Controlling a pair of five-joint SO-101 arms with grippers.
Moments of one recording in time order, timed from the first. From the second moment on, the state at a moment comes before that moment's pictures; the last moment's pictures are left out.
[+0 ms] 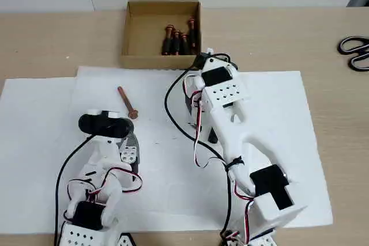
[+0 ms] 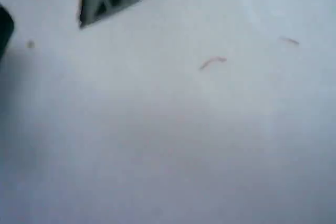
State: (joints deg) left arm 8.3 -99.7 95.5 49.9 9.7; right arm -23.8 7.0 5.7 83.3 -31.8
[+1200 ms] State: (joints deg) left arm 8.3 -99.7 95.5 49.9 9.7; right arm -20.3 12.2 7.0 77.7 -29.1
